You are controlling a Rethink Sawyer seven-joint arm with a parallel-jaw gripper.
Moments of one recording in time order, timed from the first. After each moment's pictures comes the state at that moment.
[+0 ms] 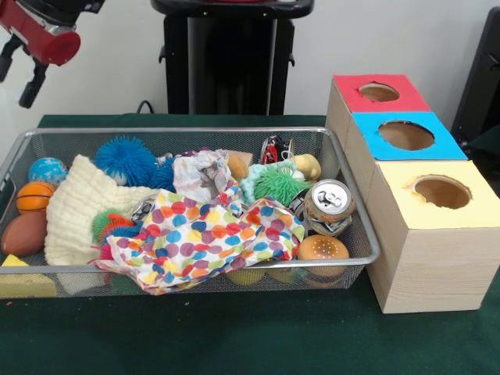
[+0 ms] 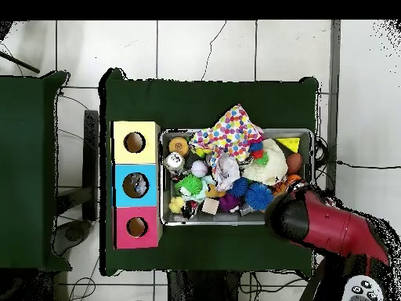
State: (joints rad) arm -0.31 -0.63 -0.42 1.59 -0.35 0.29 2.14
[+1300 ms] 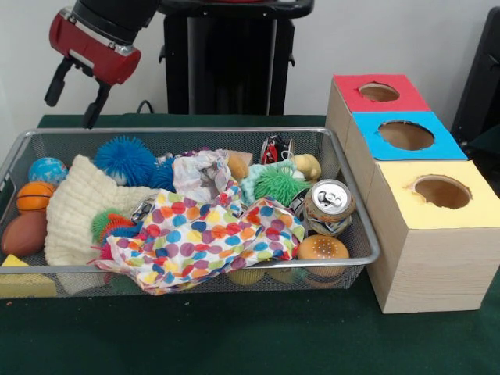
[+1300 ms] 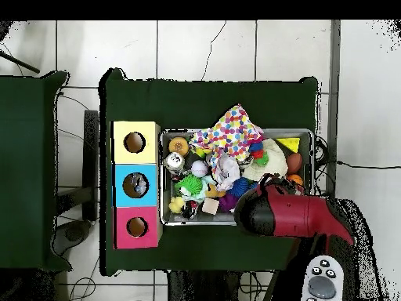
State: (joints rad) arm -0.24 -0.65 -0.33 1.60 -0.51 0.29 2.14
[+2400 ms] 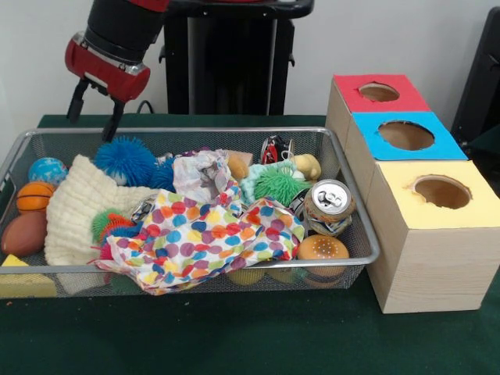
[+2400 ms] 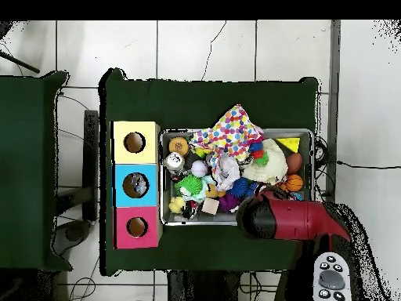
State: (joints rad) arm -0.33 -0.64 -0.23 1.66 -0.53 0.29 2.14
